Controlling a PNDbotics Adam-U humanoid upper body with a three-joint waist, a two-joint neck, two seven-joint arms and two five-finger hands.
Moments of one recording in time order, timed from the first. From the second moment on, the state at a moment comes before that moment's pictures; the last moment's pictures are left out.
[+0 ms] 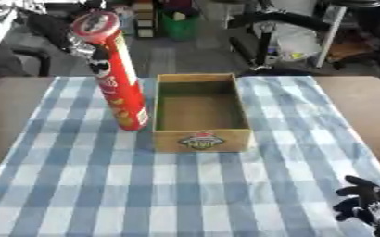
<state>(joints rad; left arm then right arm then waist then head) -1.03 0.80 -0.21 -1.21 -0.32 -0.33 -0.79 0.10 -0.16 0.03 -1.78 -0.08 -0.09 0.31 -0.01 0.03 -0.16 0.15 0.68</state>
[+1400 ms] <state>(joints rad) -1.02 0.62 -0.29 -1.12 -0.55 -0.43 -0.69 0.05 -0.17 0.06 -1.78 -0.11 -0.09 0.34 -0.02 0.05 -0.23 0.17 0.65</state>
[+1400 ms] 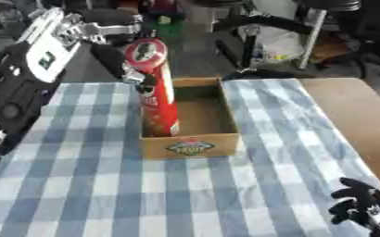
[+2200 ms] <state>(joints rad) -0.97 0.72 -0.26 -1.27 -0.40 -0.44 -0.68 0.05 -0.17 0.05 -1.78 -0.11 -0.09 0.34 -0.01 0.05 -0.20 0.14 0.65</state>
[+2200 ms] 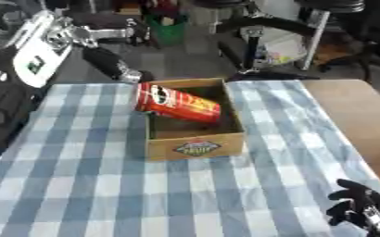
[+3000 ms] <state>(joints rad) -0.27 0.83 0.13 -1.83 -0.12 -0.25 -0.30 0.07 -0.16 0.02 -1.78 -0.09 -0.09 0.30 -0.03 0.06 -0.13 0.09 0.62</state>
